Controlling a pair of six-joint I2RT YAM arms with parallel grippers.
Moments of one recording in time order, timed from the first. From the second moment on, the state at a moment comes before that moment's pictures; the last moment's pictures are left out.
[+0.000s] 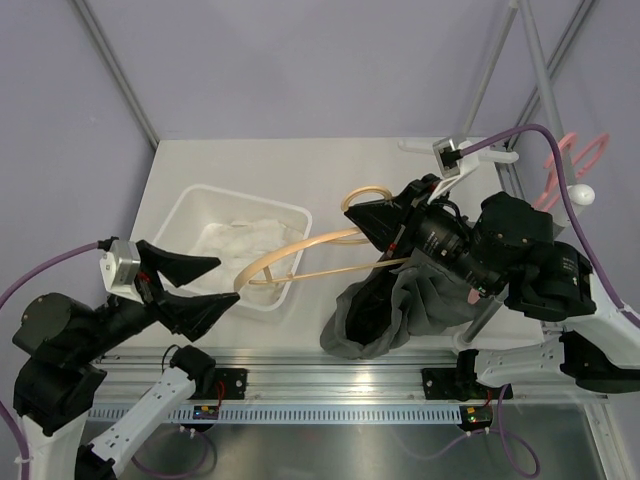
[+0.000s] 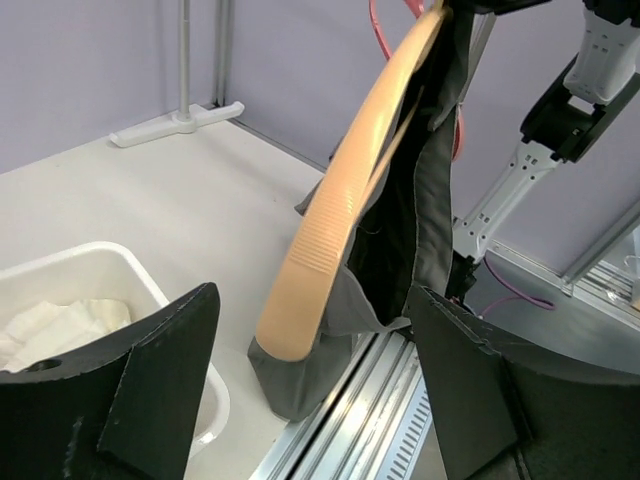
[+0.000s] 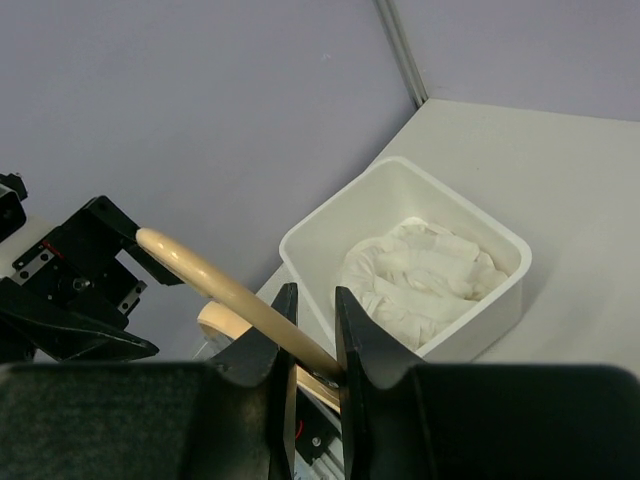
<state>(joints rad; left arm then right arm) -0.50 0.44 1.25 -0.71 0.52 -0.29 1.31 1.12 1.77 -0.62 0.50 0.48</state>
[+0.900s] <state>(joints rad) -0.50 0.49 1.15 -0.67 0.75 -0.22 1.30 1.19 1.83 -0.64 0.34 0.52</state>
